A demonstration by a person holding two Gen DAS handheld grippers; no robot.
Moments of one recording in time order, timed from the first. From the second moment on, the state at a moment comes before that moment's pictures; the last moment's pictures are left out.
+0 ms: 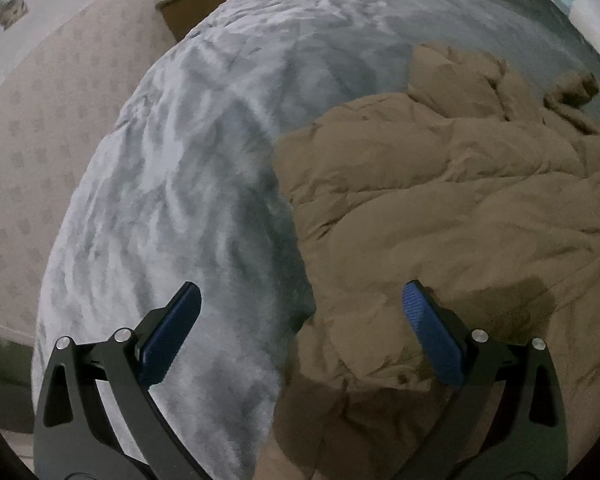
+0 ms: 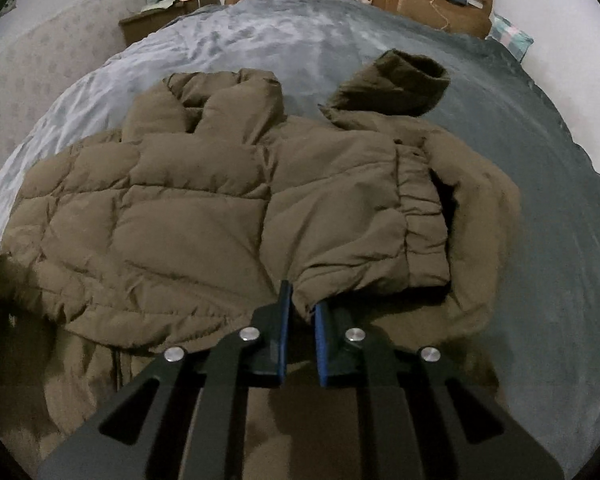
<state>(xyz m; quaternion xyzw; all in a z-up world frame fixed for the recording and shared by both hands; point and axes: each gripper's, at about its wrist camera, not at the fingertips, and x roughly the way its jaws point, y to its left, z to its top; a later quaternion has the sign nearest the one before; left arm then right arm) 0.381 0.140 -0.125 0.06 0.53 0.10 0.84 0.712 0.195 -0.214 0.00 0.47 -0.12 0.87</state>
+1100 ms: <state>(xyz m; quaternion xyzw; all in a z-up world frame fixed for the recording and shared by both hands) 0.389 0.120 -0.132 0.06 0.55 0.08 0.83 0.757 0.150 -0.236 -0.01 0.53 -0.09 0.84</state>
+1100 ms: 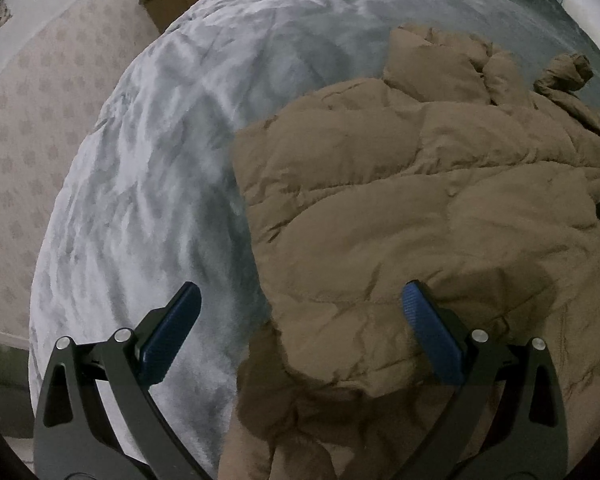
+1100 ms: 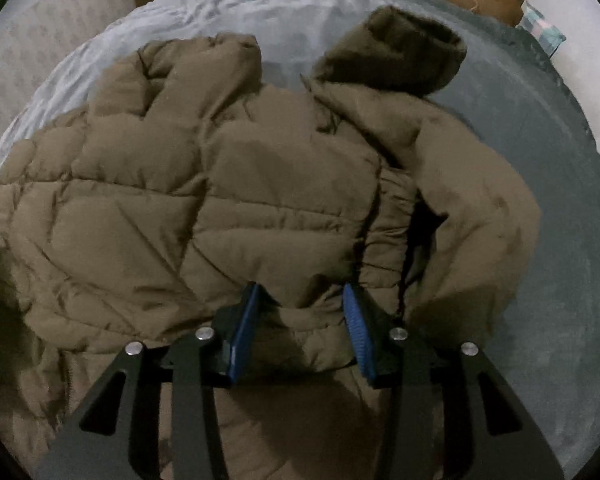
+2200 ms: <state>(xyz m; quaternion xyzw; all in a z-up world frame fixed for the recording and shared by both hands) 0.417 0.117 -0.115 0.06 0.55 0.10 0.83 0.857 0.069 -0.184 -0.01 0.50 -0.16 0.85</state>
